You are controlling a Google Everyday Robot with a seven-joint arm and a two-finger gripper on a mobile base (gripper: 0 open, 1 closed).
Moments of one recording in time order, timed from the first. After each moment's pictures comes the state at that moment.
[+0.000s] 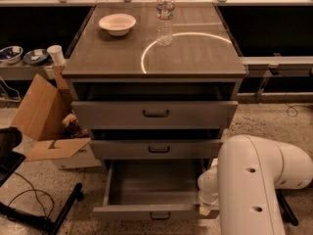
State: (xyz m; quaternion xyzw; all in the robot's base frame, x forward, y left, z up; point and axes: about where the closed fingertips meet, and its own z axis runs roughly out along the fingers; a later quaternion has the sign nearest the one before) arm 0.492 -0.243 0.185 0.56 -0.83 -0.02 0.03
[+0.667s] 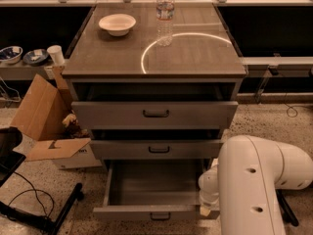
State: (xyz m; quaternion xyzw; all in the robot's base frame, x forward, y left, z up) arm 0.491 -0.243 0.185 0.56 -0.83 -0.02 0.03
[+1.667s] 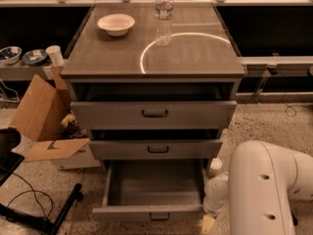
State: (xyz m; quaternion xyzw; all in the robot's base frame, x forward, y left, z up) arm 0.464 -0.248 0.177 0.55 -0.83 -0.04 0.02
